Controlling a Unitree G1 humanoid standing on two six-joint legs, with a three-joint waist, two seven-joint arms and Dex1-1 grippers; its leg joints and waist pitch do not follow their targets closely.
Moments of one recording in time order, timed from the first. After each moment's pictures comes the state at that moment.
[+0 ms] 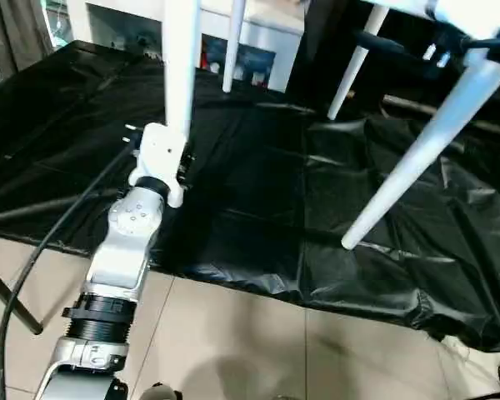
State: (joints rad) left arm -0.45 0.26 -0.02 0.15 0.12 0.25 -0.10; right arm -0.98 -0.62 0.01 0.10 0.19 0.04 0.87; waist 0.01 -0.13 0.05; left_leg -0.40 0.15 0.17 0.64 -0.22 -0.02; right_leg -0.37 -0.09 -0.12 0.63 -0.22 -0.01
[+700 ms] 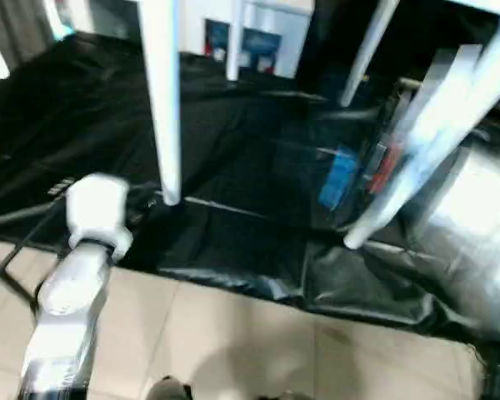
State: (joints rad) left arm -0.02 0.24 0.16 -0.16 -0.09 0.16 -0.19; right arm -0.25 -0.36 0.07 -0.34 0.55 0.48 0.60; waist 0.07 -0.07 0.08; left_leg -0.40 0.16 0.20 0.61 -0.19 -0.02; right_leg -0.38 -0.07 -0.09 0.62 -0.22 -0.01
